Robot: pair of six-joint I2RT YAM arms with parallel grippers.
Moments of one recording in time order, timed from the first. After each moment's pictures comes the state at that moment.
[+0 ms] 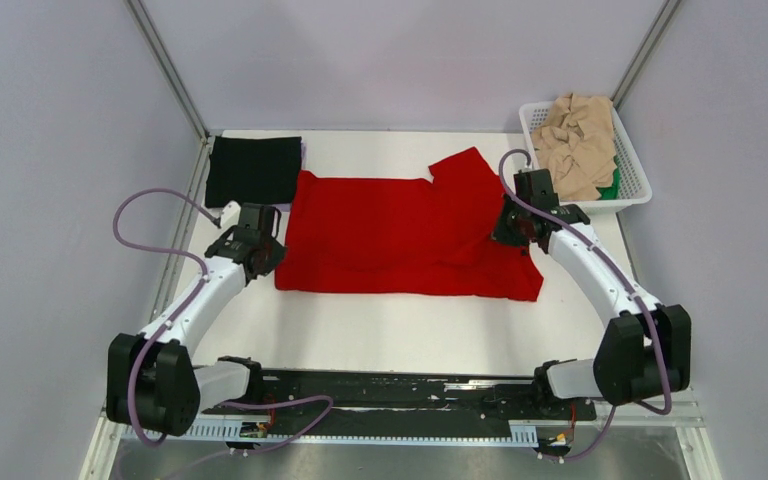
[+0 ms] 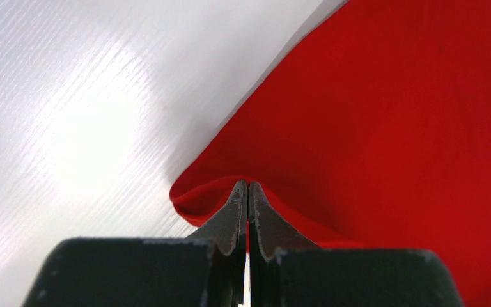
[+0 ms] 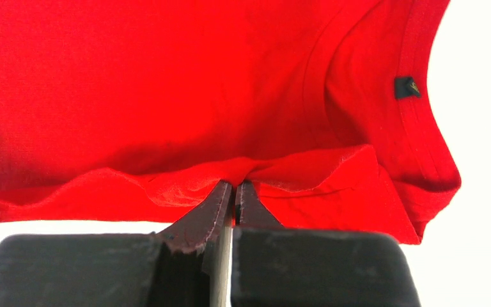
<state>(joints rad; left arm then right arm) -0.19 1.15 0.76 -0.55 -0.30 -0.93 0.22 1.33 1.04 -0.62 -0.01 0.51</state>
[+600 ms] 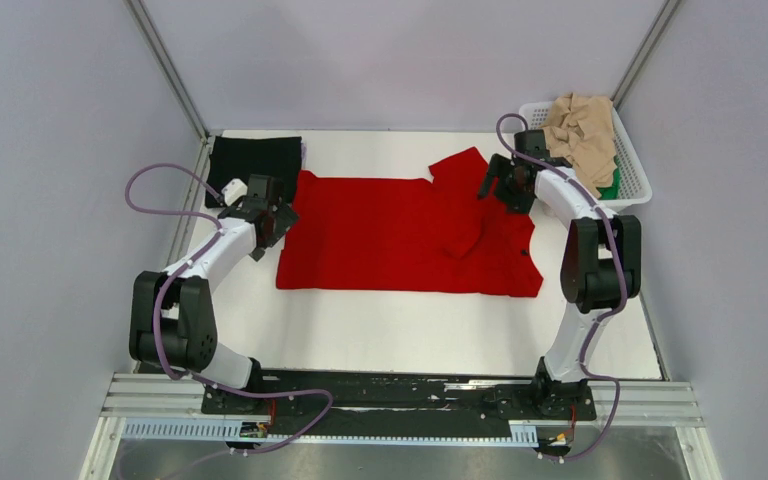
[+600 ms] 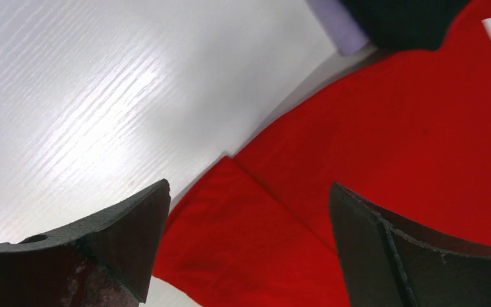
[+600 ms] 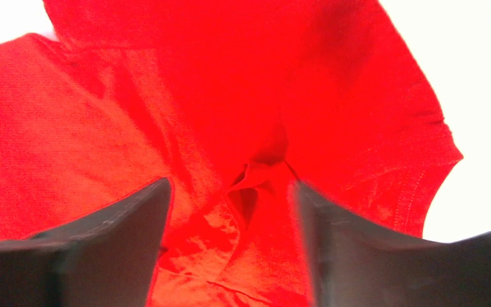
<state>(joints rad) -0.15 1.49 0.95 -0.47 -0.36 -0.93 0.10 1.91 1.47 -0.57 -0.07 0.46</state>
